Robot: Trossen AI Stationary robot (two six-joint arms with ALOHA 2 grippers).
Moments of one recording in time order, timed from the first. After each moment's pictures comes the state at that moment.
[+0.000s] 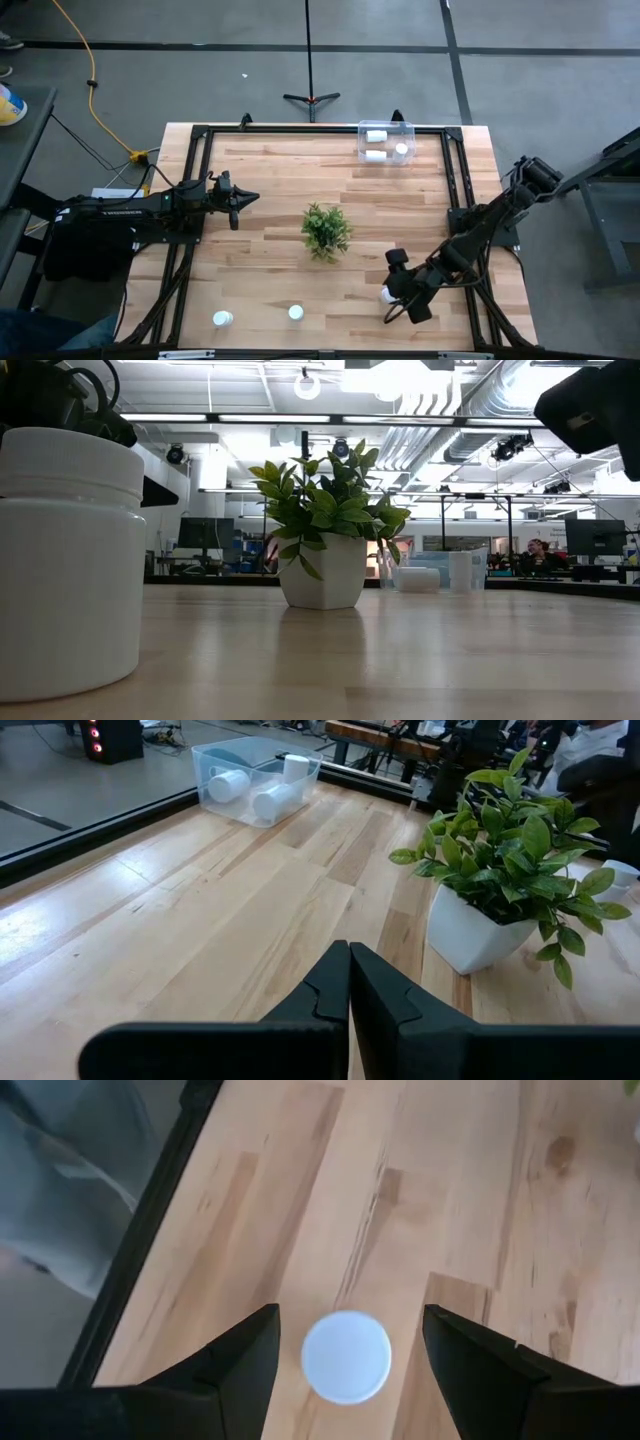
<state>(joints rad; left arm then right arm) 0.15 0.27 0.01 0.03 -0.12 -0.21 0.72 1.44 0.87 -0.38 0.16 0.42</state>
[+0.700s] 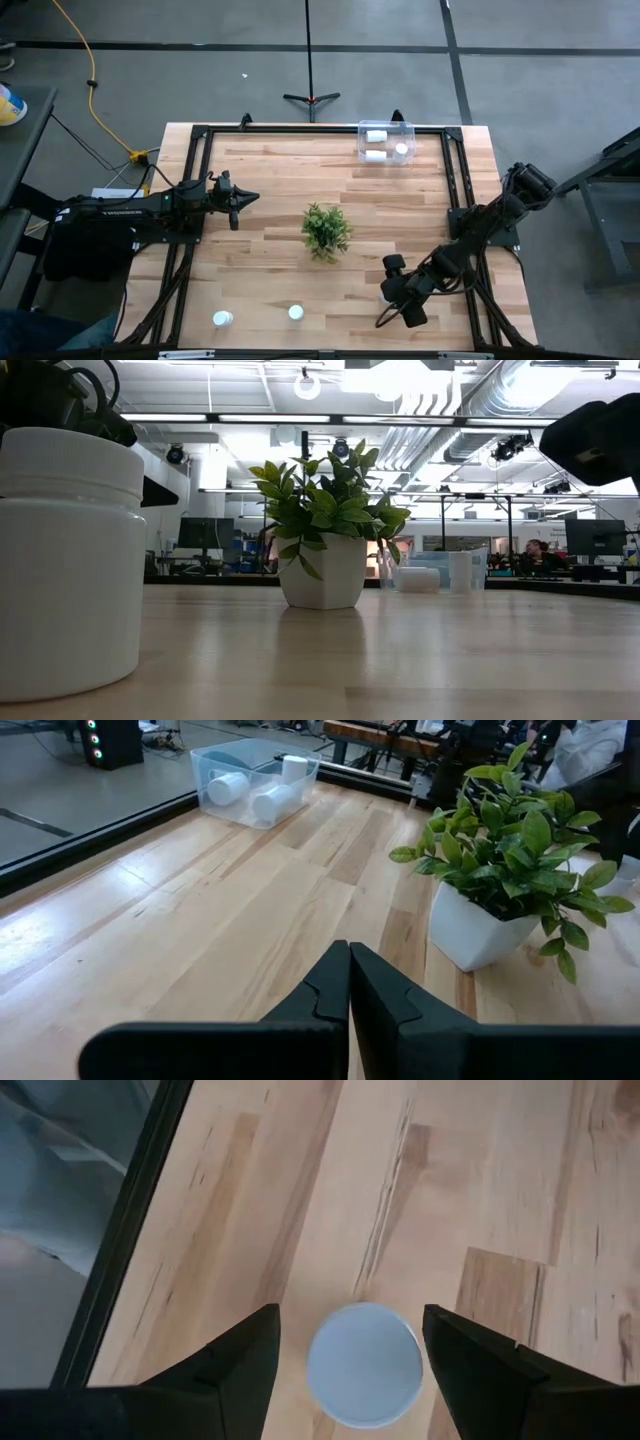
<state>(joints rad) 0.15 0.27 0.01 0.03 -0.12 -0.18 0.72 1.54 0.87 -0.33 0.11 0.47</state>
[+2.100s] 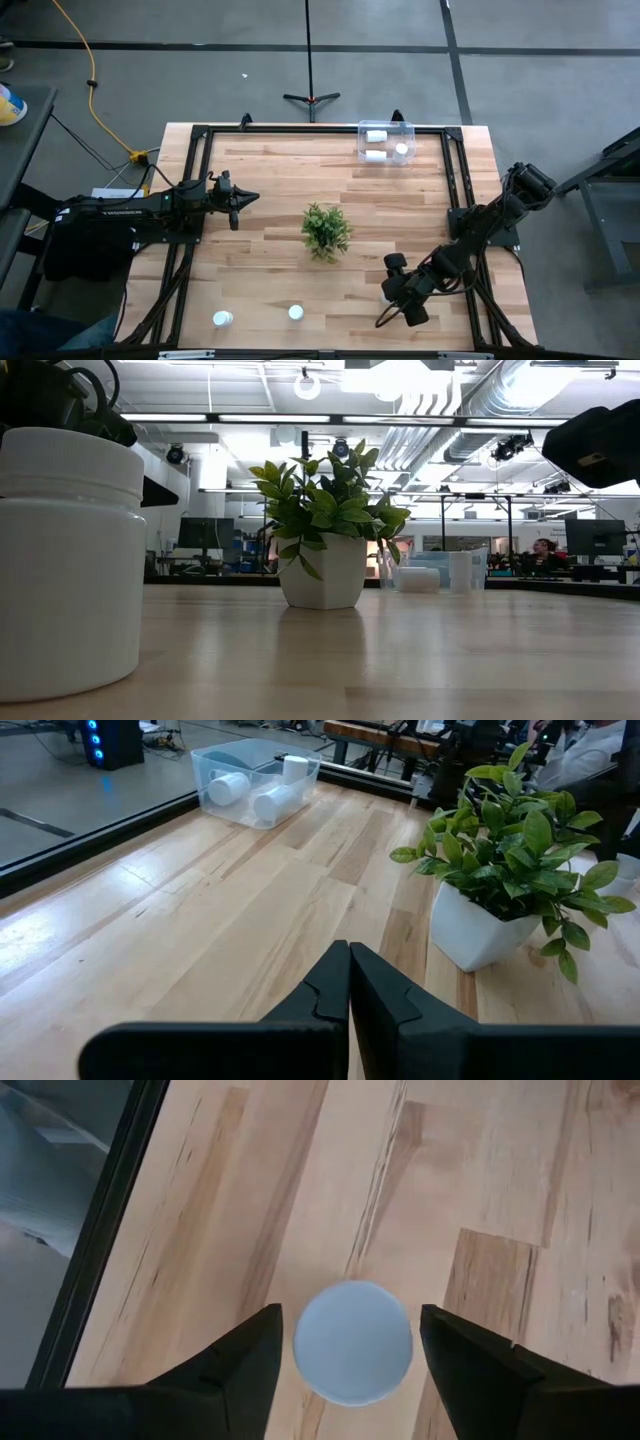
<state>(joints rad) 0.15 0.27 0.01 0.03 -0.13 -0.18 0.72 1.54 0.87 -0.37 0.10 0.47</state>
